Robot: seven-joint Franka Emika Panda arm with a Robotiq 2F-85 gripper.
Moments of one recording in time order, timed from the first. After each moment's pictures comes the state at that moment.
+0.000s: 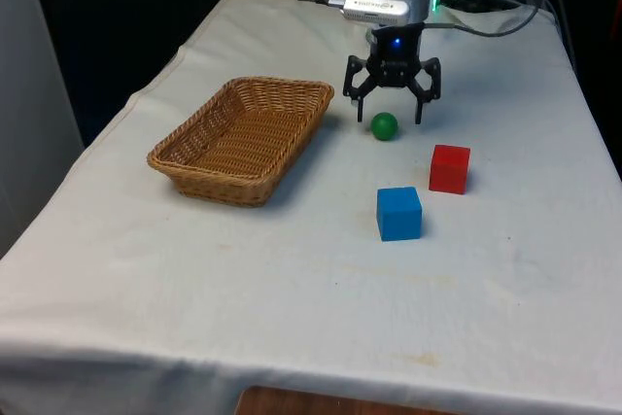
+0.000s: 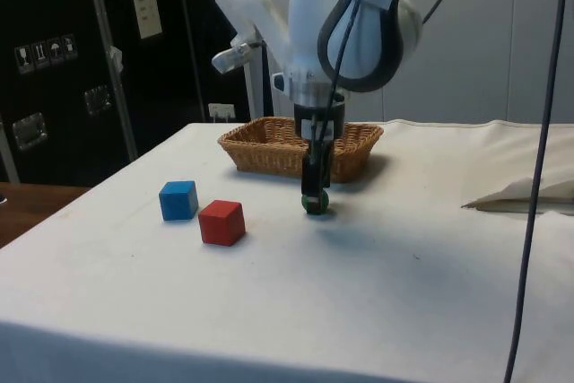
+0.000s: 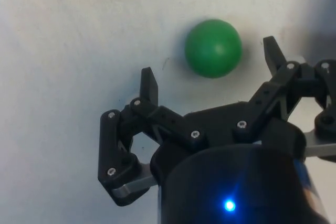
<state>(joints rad) 0.34 0.29 -0.28 -2.58 0.20 2.96 -0.23</state>
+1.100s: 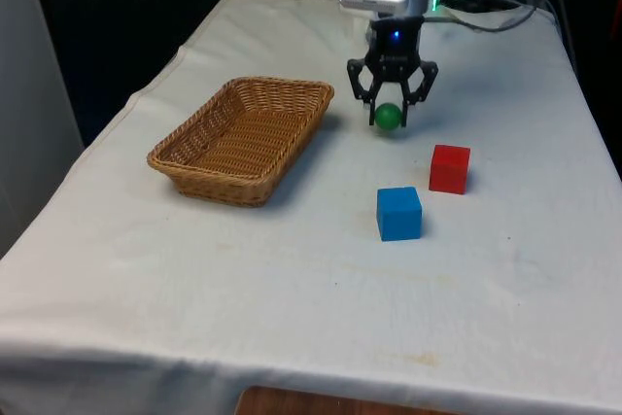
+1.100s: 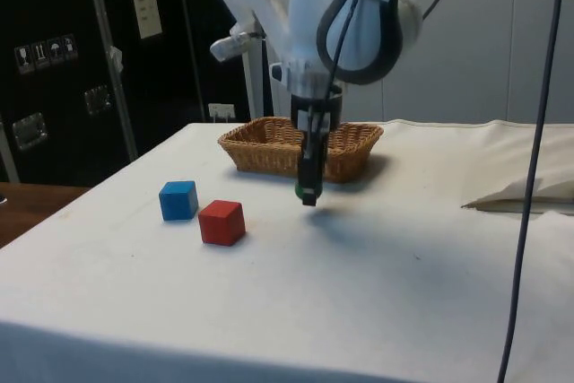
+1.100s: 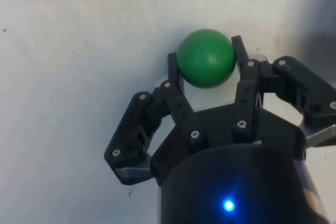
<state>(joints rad) 0.34 0.26 -0.29 -2.59 0.20 2.97 -0.24</state>
